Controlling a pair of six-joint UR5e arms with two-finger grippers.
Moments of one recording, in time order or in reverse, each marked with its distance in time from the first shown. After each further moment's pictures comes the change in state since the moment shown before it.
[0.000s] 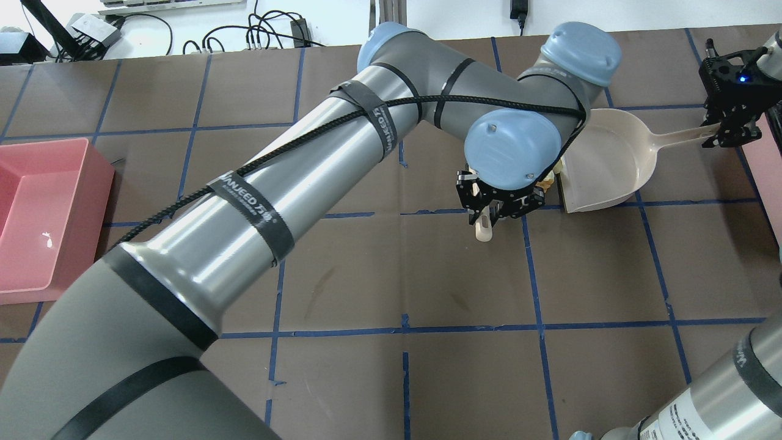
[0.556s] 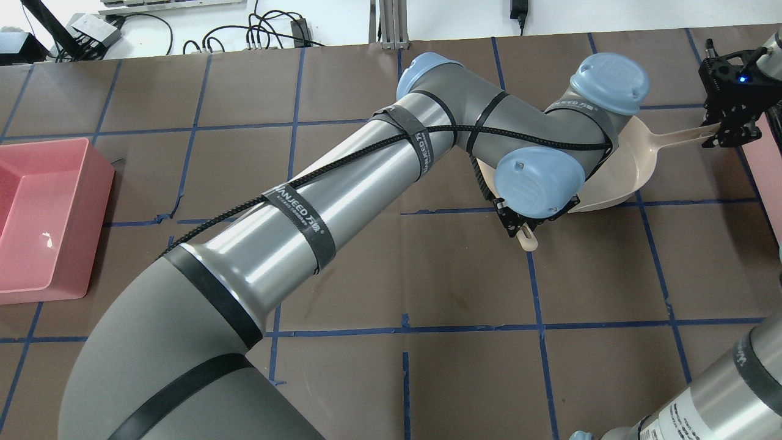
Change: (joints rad) left arm -0.038 -0.057 0.011 0.137 -0.069 -0.345; right arm 0.000 0.002 -0.001 -0.001 0.000 -0.002
